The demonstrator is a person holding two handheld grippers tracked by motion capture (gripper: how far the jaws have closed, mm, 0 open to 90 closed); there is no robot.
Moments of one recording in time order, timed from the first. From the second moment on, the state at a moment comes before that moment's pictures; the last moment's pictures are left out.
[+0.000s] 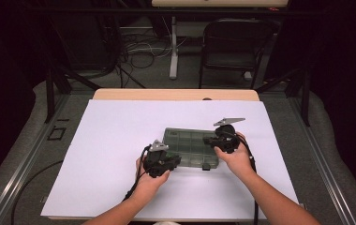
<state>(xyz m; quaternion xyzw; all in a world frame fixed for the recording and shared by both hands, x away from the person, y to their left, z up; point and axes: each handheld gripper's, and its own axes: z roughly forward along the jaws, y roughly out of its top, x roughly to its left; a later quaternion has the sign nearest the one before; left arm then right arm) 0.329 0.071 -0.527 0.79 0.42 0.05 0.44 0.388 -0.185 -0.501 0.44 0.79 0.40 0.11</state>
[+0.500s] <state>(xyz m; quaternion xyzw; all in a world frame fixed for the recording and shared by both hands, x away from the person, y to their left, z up) 0.322 0.074 -0.537 0.79 0.42 0.04 0.43 0.390 -0.185 -0.509 0.45 0.80 0.40 0.10</state>
